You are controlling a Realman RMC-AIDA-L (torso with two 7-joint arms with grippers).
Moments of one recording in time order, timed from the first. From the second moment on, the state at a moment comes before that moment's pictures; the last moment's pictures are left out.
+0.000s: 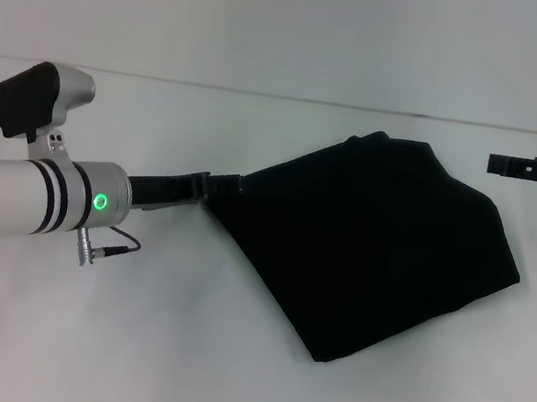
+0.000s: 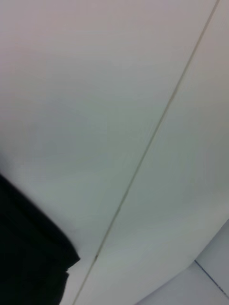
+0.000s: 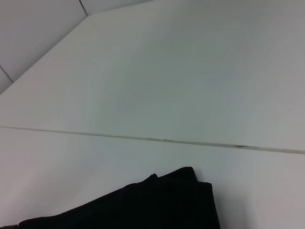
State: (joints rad) left arm -0.79 -2.14 0.63 0.33 2.07 0.77 -2.06; right arm 0.70 1.95 -0.71 -0.70 -2.22 -1.13 2.10
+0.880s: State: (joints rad) left arm -0.83 -2.15 0.66 0.32 2.07 0.78 -2.08; right arm 0.71 1.95 -0.72 -0.69 -2.23 -1.11 2.09
